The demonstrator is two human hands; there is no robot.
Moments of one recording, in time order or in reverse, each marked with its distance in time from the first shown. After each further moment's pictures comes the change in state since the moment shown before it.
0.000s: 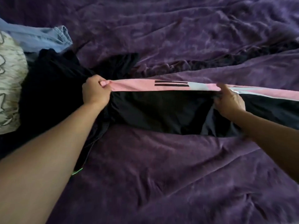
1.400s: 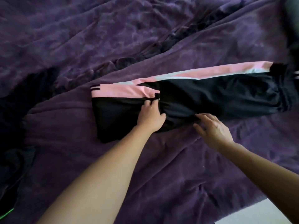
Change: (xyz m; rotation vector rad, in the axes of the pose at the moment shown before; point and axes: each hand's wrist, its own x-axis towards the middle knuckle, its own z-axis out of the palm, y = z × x) left_hand -0.194 0.230 0.239 0.240 -0.754 0.323; right_hand -0.094 0.201 0.007 0.145 -0.092 0.003
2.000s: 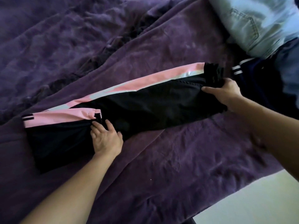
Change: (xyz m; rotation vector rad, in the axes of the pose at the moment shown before) left_hand 0.014 0.054 0.088 0.667 0.138 -0.249; right_hand 0.104 0.226 -0.138 0.524 0.133 0.648
